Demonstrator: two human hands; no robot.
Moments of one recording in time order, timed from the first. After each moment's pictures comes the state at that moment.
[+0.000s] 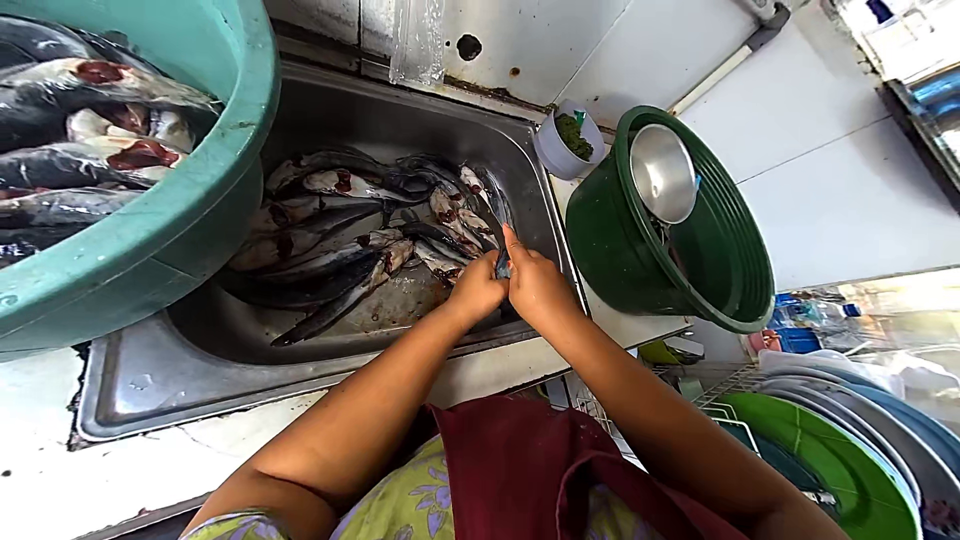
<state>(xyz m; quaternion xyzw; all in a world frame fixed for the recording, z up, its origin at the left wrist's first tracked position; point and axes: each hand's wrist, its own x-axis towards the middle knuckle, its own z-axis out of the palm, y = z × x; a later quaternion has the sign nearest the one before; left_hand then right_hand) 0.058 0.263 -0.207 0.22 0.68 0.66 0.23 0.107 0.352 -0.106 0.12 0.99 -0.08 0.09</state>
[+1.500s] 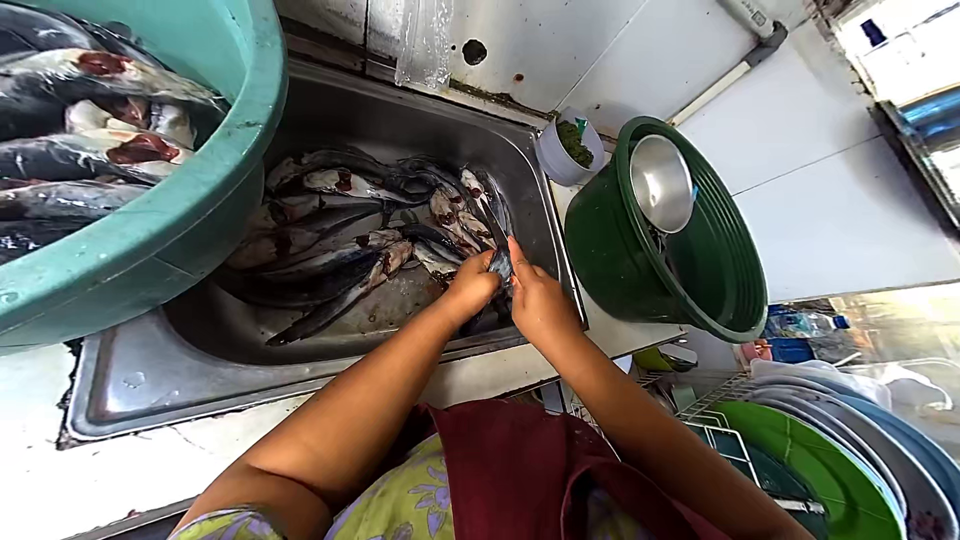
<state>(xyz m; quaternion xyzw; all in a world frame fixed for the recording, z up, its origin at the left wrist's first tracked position) 0.058 0.256 -0.201 0.19 0.59 0.75 0.25 0.126 0.351 -0.105 0.12 0.99 -0.09 0.07</state>
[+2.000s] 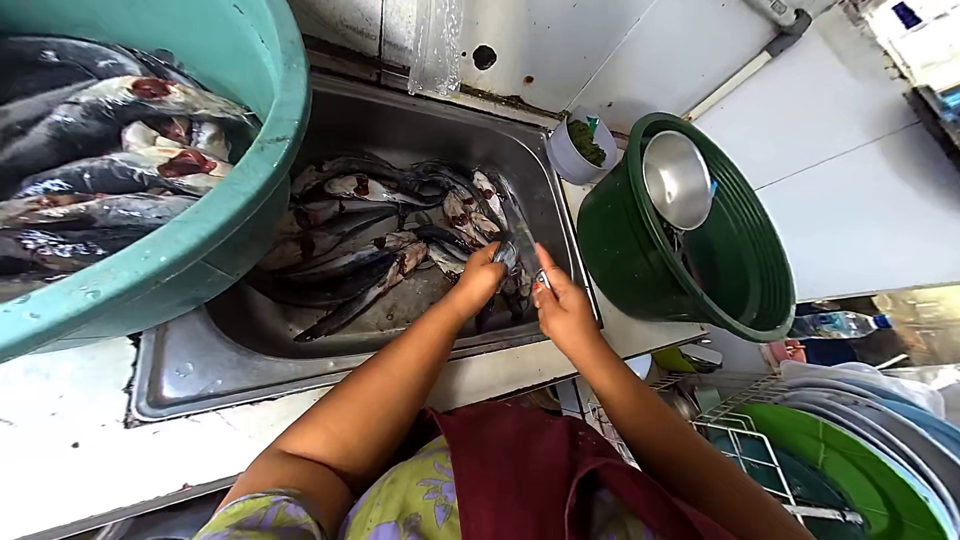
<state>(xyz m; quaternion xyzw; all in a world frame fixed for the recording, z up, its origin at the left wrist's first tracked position) 0.047 0.258 -0.209 0.13 0.53 0.80 0.26 0.148 0.374 -0.117 0.15 0.91 -0.40 0.01</state>
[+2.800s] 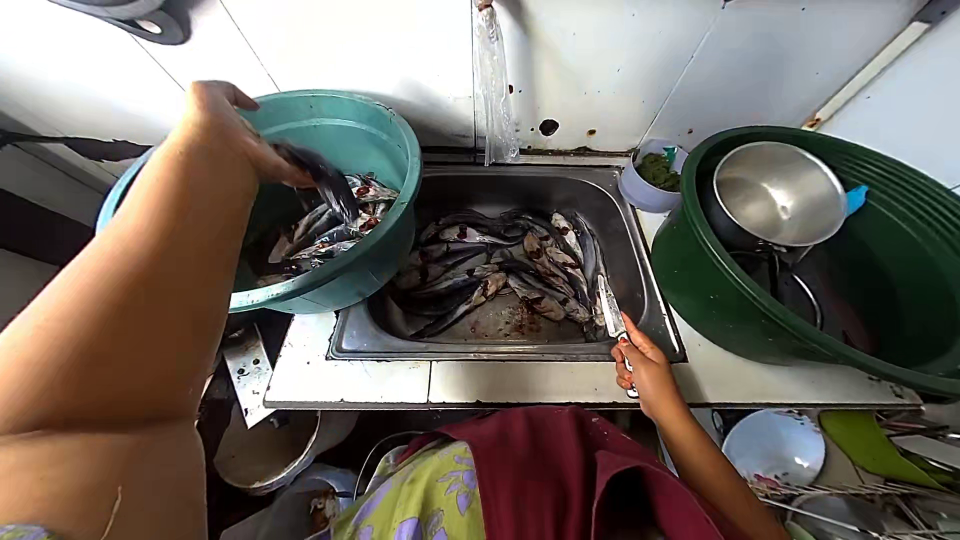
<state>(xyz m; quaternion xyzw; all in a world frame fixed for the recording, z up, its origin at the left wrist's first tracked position) -0.056 -0.044 0.048 -0.33 0.58 0.74 -0.05 0.208 0.433 -0.173 0.22 0.70 -0.68 0.02</state>
